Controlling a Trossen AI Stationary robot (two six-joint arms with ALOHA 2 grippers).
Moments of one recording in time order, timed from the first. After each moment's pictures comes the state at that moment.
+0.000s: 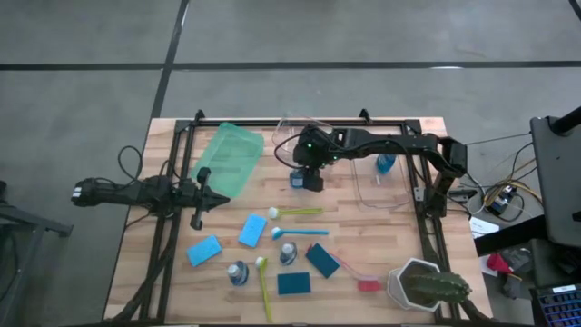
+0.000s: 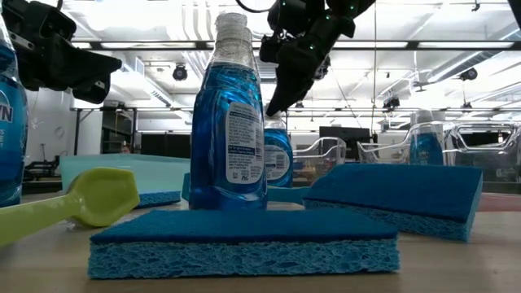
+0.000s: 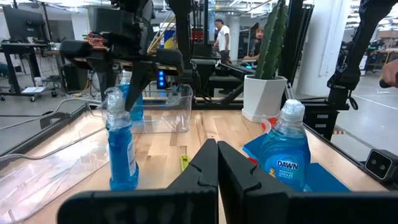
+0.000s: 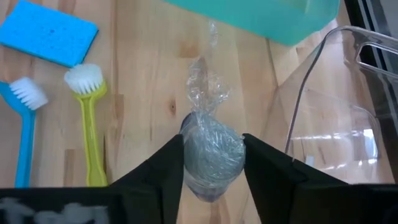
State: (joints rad) left arm -0.10 0.06 0.01 0.03 -0.05 -0.03; right arm -0.24 1.79 1.45 -0.61 -0.05 -0.15
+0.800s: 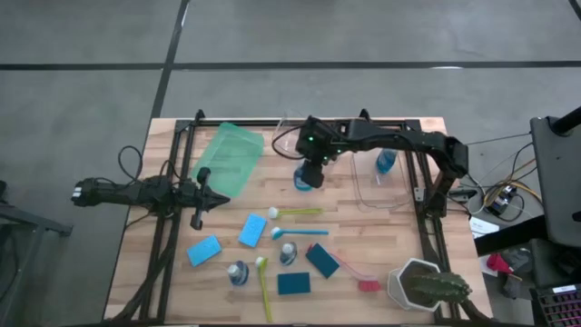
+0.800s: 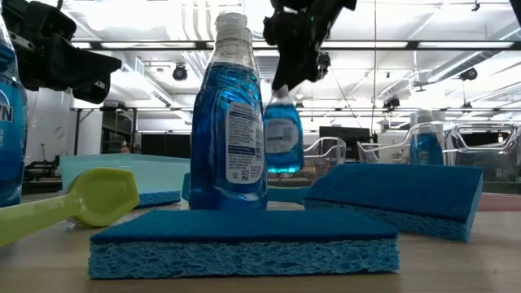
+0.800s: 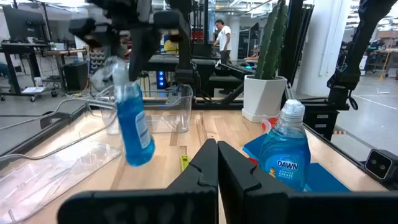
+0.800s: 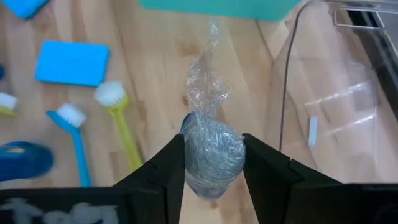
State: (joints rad) left arm -0.10 0.06 0.01 0.03 -0.05 -0.03; right arm -0.23 1.78 1.65 -0.89 -0.06 0.10
